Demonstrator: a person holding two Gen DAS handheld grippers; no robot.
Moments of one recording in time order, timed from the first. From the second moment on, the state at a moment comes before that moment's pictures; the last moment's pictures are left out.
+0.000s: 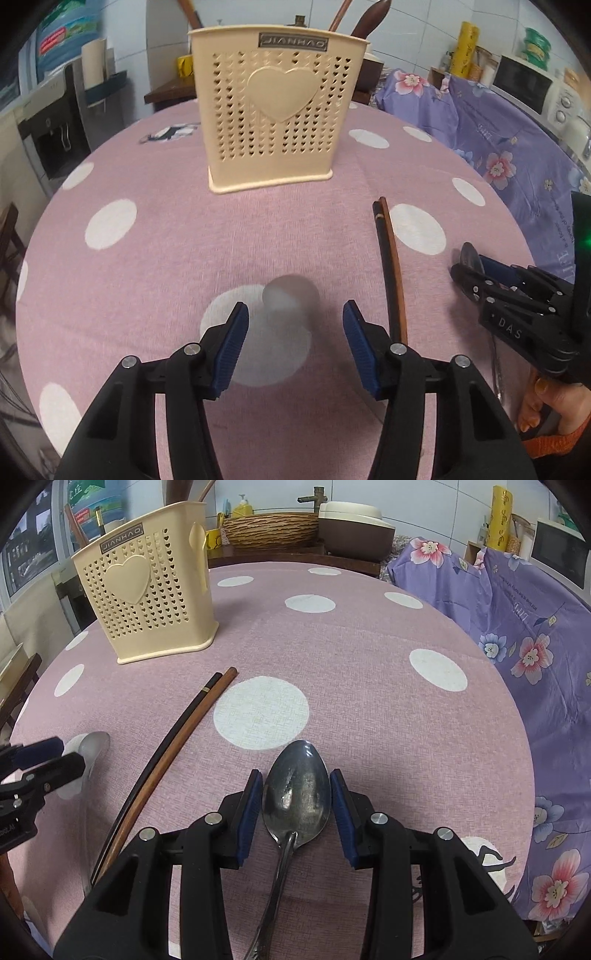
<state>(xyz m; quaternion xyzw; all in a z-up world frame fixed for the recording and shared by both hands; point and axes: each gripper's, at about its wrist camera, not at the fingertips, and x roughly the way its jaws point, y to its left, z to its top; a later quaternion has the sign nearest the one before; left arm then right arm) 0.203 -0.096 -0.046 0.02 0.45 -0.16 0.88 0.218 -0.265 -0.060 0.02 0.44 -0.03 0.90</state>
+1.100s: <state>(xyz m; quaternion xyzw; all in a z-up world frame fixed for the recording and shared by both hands) 0.228 -0.112 -0.041 -0.01 0.43 -0.15 0.89 0.209 -0.266 -0.053 0.05 0.43 -0.04 0.90</state>
